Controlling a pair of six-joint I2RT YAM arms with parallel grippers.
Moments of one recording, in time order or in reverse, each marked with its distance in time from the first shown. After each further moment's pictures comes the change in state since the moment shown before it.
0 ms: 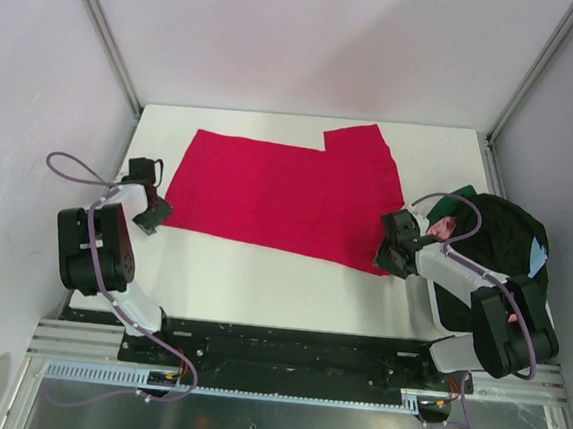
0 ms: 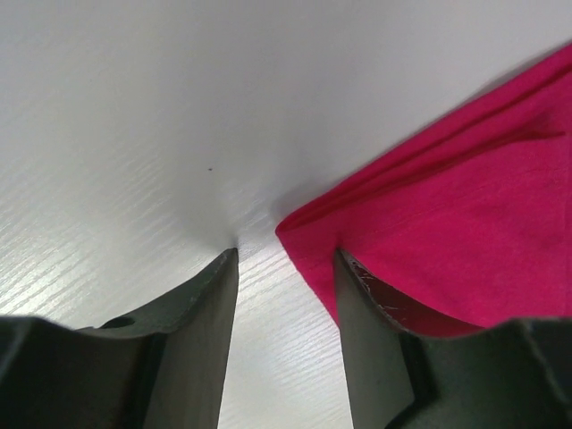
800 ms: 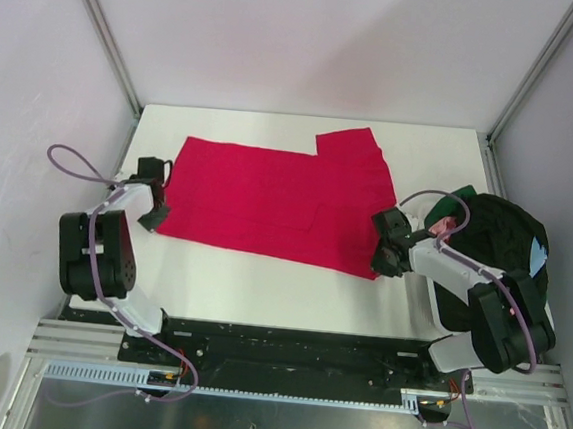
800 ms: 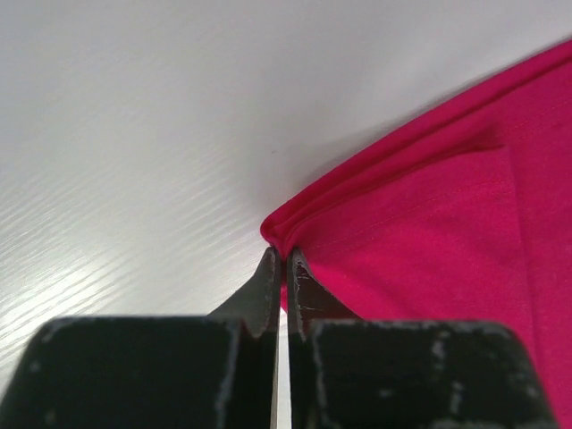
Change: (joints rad) left arm -0.067 -0.013 0.026 -0.079 -0.186 -0.064; right arm 0.052 0.040 0.055 -0.068 -0.031 -0.014
